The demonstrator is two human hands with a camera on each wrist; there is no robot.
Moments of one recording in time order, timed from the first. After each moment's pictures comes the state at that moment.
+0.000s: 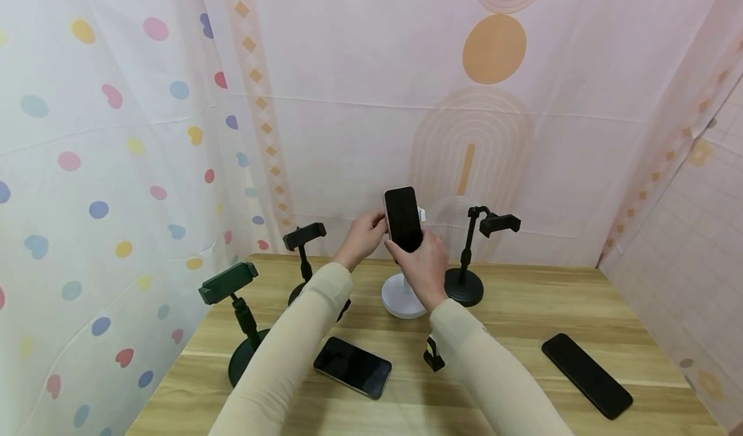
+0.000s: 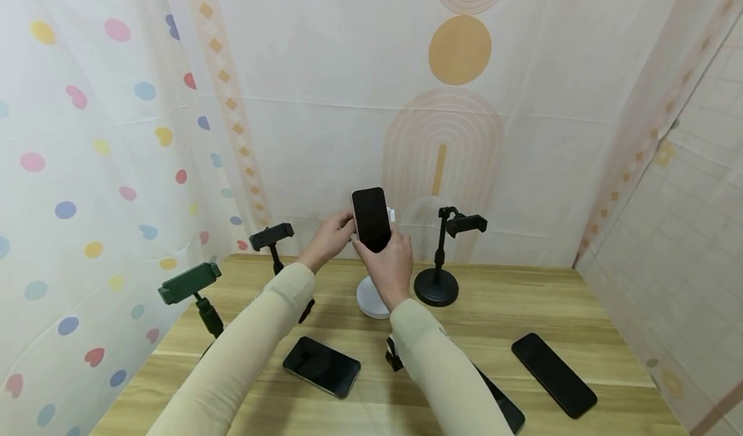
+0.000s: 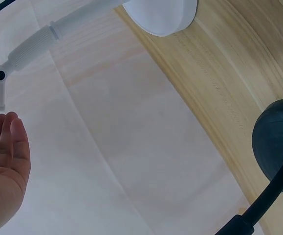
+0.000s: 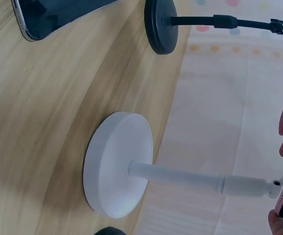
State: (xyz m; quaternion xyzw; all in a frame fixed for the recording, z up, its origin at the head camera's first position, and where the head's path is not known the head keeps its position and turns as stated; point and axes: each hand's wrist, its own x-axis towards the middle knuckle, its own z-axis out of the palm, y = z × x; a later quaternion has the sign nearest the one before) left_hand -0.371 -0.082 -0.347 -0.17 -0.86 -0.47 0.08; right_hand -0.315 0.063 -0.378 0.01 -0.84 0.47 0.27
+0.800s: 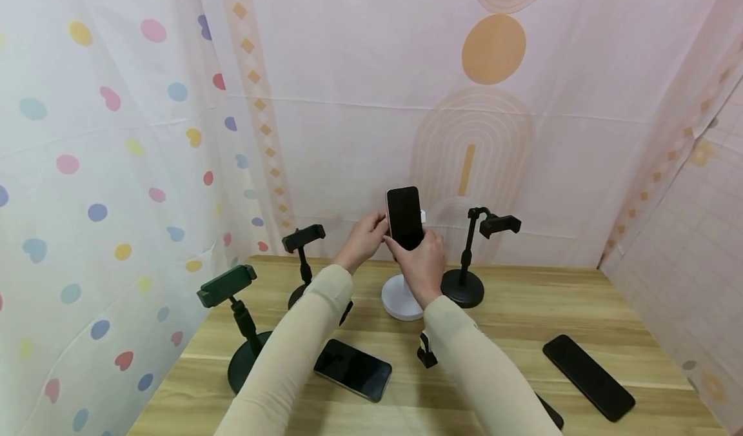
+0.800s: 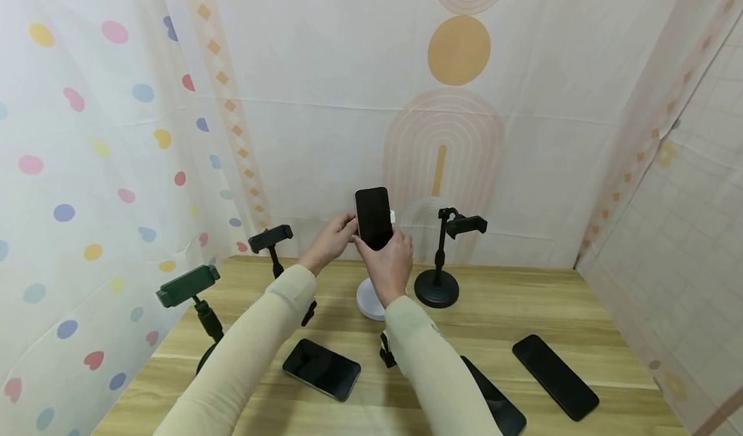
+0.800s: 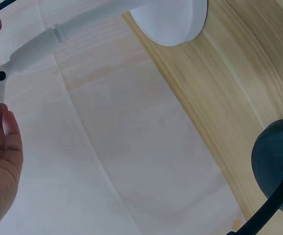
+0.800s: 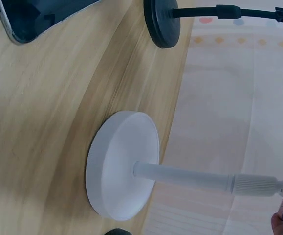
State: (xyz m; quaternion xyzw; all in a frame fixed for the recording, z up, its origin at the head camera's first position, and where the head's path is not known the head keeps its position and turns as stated) left_hand -0.366 -0.084 -0.349 -0.18 -0.84 -0.52 0.04; right_hand -0.321 0.054 -0.382 -0.02 -0.84 0.47 0.29
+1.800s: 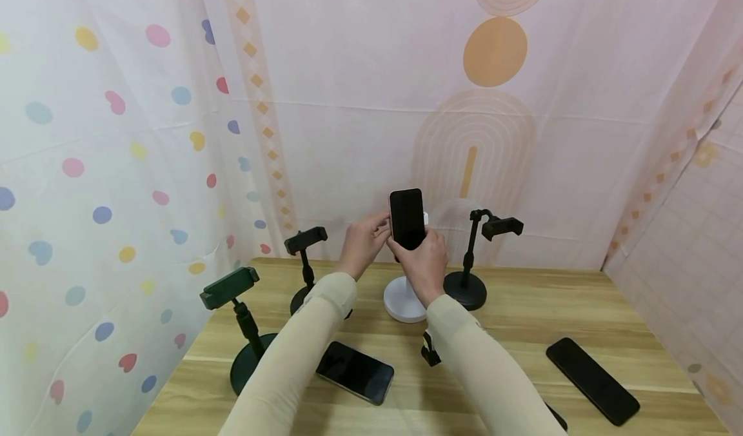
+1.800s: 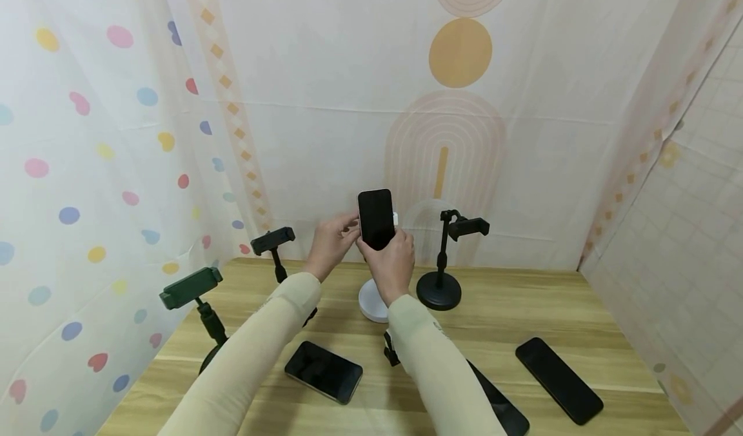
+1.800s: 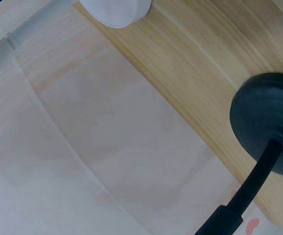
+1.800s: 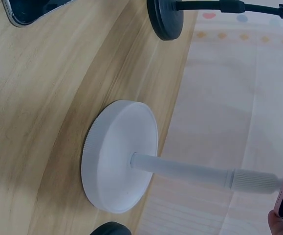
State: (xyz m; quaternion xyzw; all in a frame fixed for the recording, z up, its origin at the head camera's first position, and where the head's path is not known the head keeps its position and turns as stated) left_hand -0.372 -0.089 -0.367 -0.29 -0.84 -0.30 0.36; right_hand -0.326 0.054 -0.380 -0.02 -0.84 0.46 0.27
